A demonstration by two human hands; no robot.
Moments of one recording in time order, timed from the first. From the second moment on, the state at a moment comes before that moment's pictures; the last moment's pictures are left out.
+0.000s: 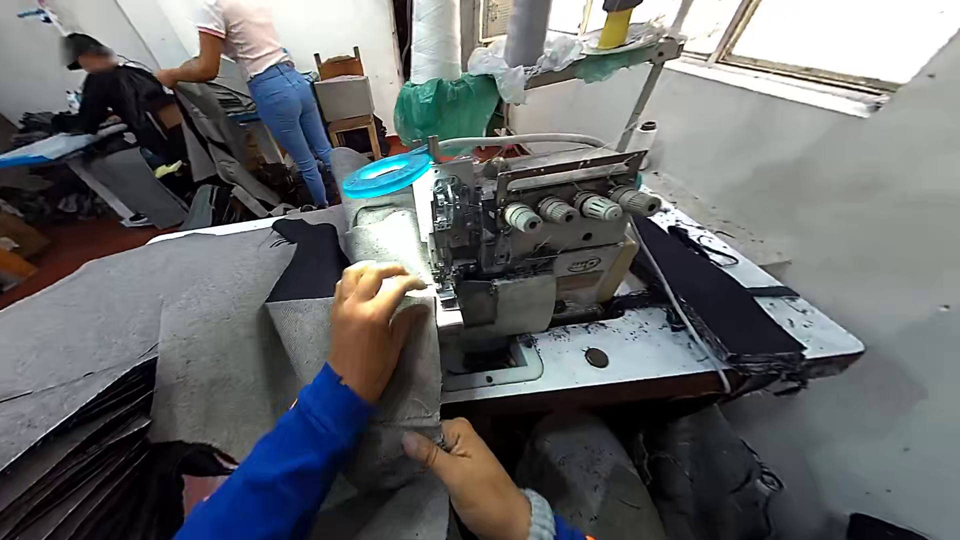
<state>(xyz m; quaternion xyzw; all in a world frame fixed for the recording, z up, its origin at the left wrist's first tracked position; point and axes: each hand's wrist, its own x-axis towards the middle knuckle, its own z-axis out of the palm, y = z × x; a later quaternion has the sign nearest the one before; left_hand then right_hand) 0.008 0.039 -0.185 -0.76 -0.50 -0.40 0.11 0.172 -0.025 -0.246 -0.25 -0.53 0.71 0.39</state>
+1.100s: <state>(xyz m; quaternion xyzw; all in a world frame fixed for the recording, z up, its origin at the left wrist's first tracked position) 0.029 -0.006 -0.149 -0.87 -0.42 -0.17 0.20 0.165 0.035 -0.211 -0.30 -0.65 0.41 0.57</state>
